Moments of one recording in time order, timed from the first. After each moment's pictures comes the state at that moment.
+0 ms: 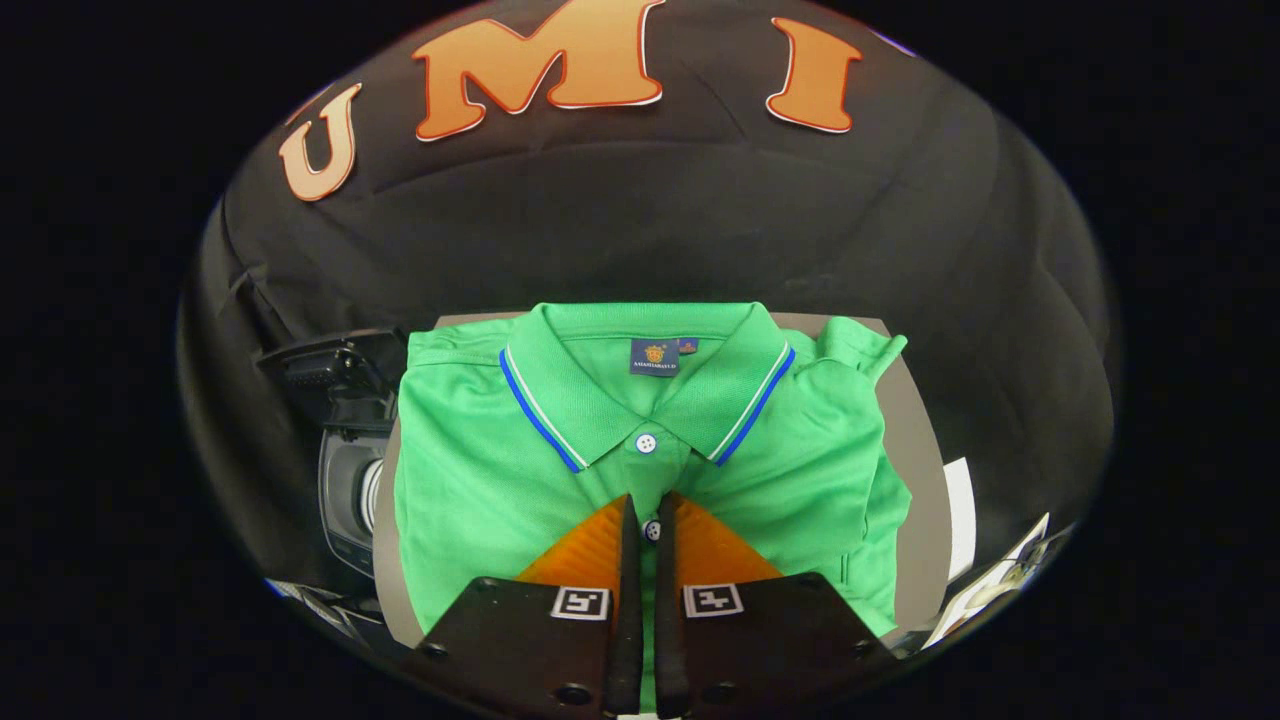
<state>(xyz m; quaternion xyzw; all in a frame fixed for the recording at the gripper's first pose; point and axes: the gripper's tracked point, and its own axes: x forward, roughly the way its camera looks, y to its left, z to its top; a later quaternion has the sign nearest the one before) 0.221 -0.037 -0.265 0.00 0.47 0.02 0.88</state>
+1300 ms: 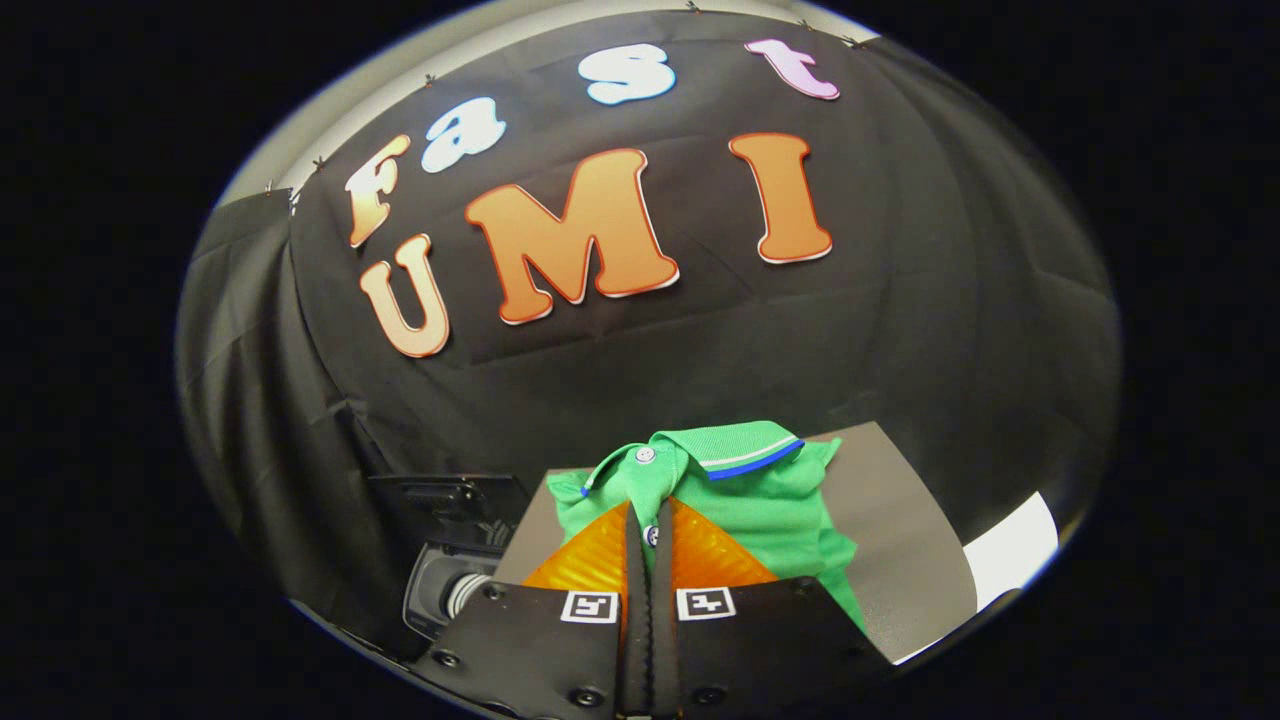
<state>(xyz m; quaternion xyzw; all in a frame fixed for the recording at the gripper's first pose) 0.200 -0.028 -0.142 0.10 0.20 0.11 0.97</state>
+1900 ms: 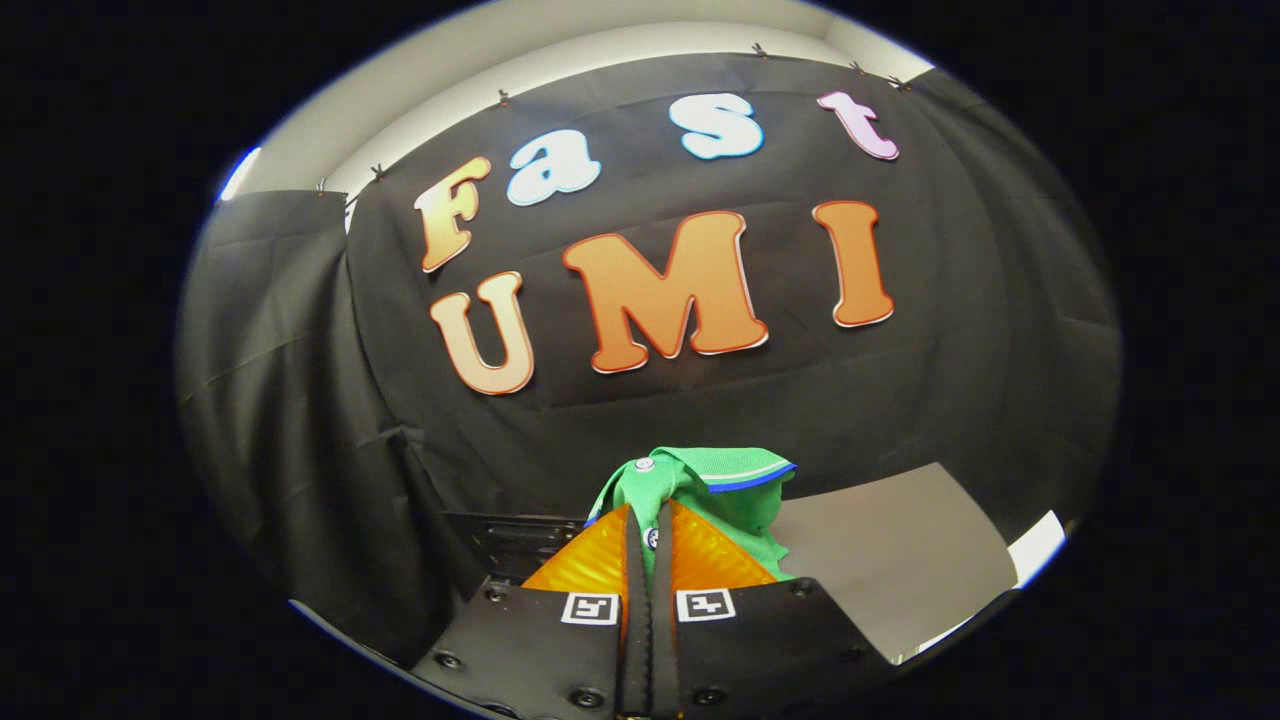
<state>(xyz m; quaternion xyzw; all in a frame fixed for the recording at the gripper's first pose) 0.159 0.121 -0.070 0.09 0.14 0.15 0.97</state>
